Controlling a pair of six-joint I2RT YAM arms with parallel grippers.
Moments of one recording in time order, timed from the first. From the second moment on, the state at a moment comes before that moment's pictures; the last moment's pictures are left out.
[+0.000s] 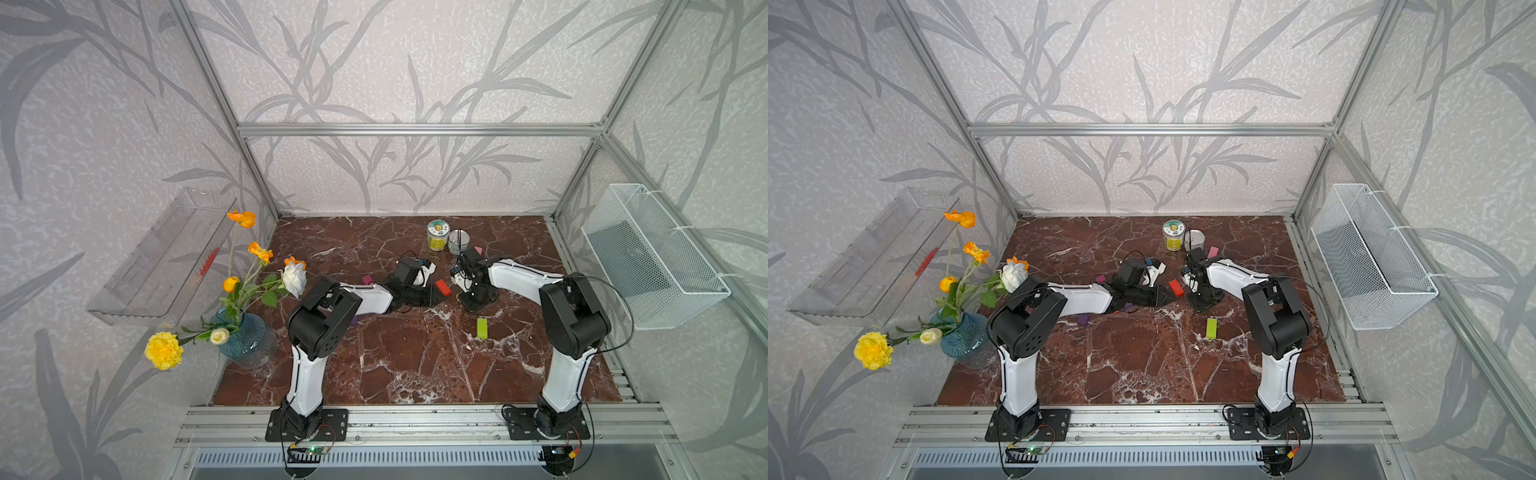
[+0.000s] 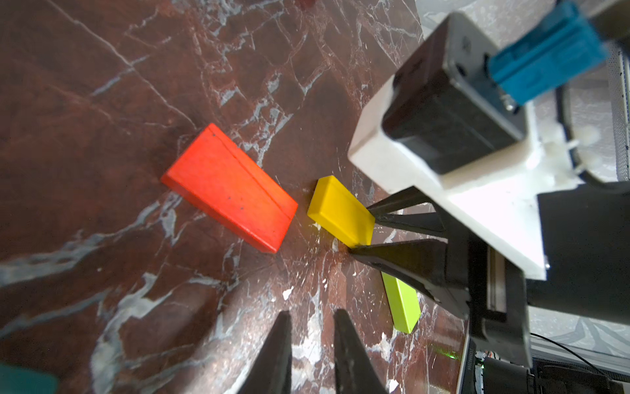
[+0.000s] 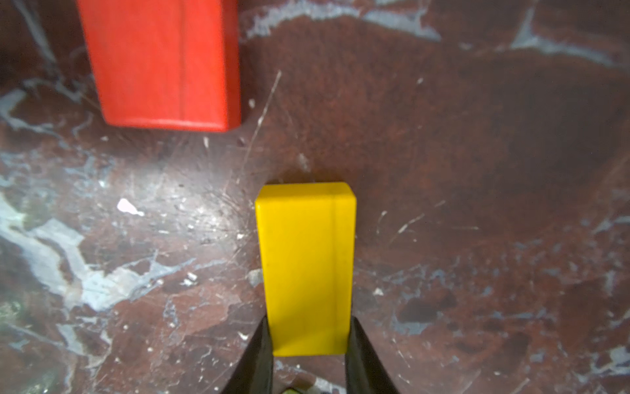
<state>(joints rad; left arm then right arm) -0.64 1.98 1.08 0.21 0.53 -0.58 0.43 1.89 1.22 -0.80 0.02 -0.12</state>
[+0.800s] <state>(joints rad) -0.65 1.95 1.05 0.20 0.48 -0.58 0.50 1.86 1.17 -0.75 -0.01 -0.09</state>
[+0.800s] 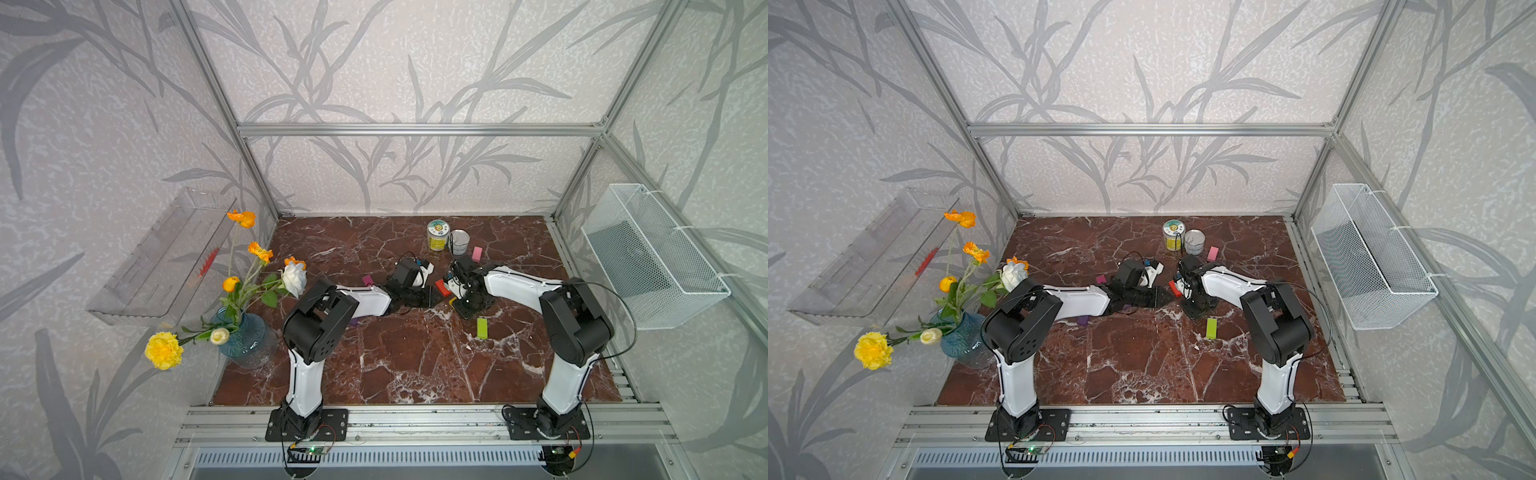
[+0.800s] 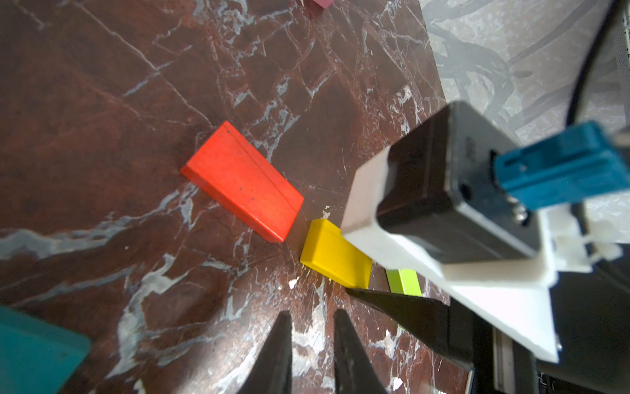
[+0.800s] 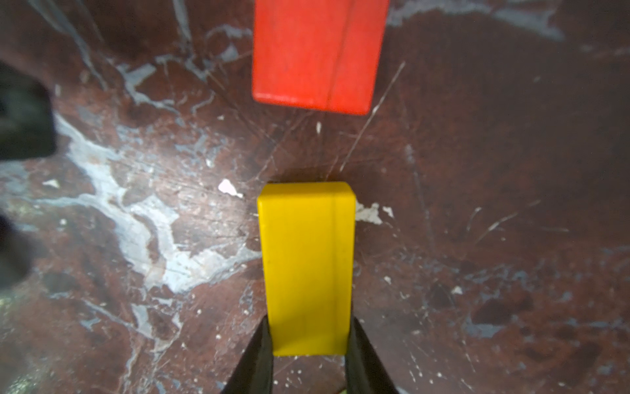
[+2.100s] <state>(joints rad) -0.65 1.95 1.05 0.17 0.47 -0.57 0.43 1.67 0.93 -0.55 -0.19 0.24</state>
